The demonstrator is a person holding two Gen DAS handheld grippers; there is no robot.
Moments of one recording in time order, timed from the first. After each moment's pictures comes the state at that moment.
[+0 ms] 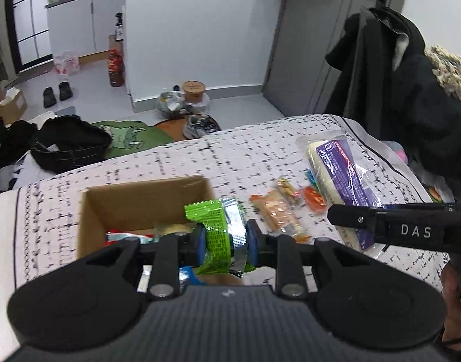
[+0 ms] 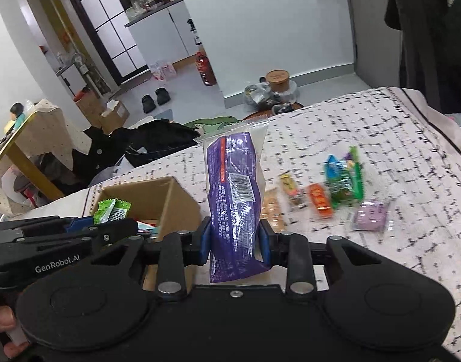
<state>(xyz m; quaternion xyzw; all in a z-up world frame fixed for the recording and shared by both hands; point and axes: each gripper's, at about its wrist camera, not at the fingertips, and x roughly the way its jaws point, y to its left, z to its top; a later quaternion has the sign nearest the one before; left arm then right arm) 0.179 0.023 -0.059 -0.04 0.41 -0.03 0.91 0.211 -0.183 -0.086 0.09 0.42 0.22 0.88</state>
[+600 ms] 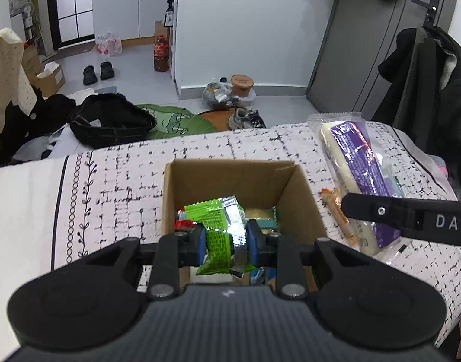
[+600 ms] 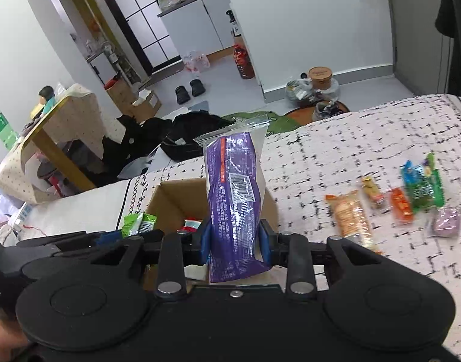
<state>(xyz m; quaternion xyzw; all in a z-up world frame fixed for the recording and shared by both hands) 0.164 0.096 -0.077 -0.08 0.42 0.04 0.90 0.207 -0.104 -0.083 0.08 0.42 0.27 0.86</state>
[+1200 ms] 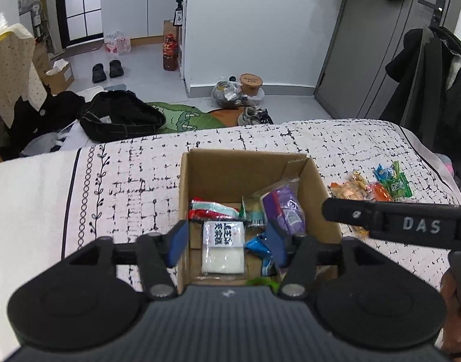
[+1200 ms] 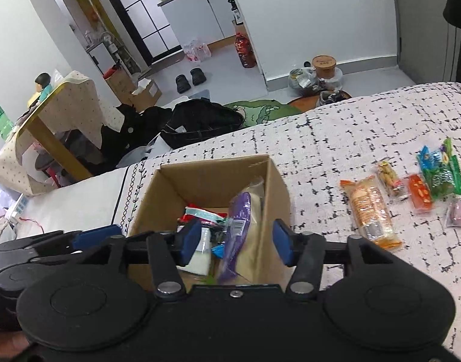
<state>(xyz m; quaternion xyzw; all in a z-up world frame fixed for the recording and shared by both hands) 0.149 0.099 -0.077 -0.07 0.42 0.06 0.90 0.202 -0.096 -0.097 0.08 0.43 0.27 0.86</state>
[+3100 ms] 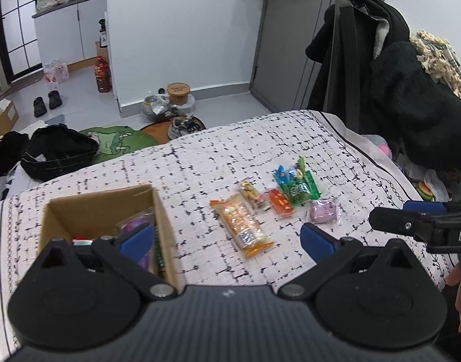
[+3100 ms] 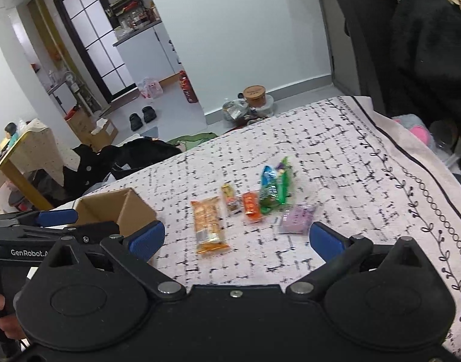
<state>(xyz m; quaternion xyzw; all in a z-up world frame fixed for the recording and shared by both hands) 0.192 -0.048 -0.052 -0.02 0.41 -0.05 0.91 0.205 -0.295 -0.082 0.10 0.40 0.19 0.89</state>
